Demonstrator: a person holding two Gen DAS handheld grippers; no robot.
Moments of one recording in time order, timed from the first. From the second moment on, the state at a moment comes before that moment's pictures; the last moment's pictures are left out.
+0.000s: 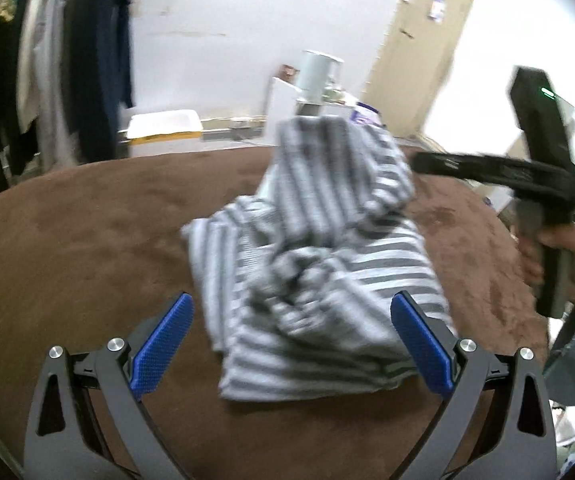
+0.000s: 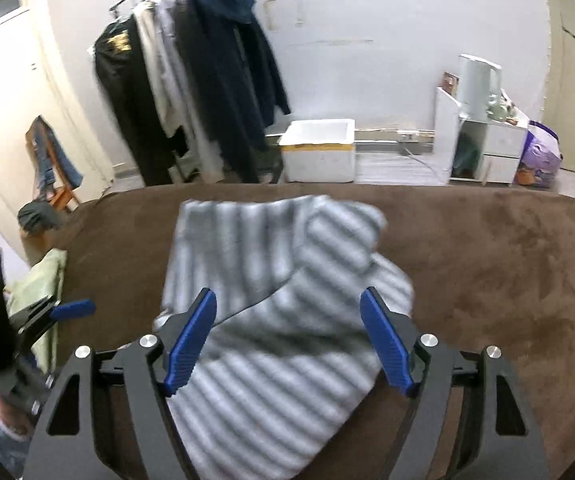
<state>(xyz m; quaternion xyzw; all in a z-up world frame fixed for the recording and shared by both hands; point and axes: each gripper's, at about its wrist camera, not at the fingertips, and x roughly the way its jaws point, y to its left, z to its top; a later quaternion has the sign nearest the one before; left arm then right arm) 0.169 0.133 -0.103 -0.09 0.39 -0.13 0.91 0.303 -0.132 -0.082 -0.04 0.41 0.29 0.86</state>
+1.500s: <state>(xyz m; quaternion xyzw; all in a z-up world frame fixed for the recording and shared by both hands) 0.156 0.150 -0.178 -0.12 0.46 -0.09 0.87 0.421 -0.051 -0.175 -0.09 0.54 0.26 0.79</state>
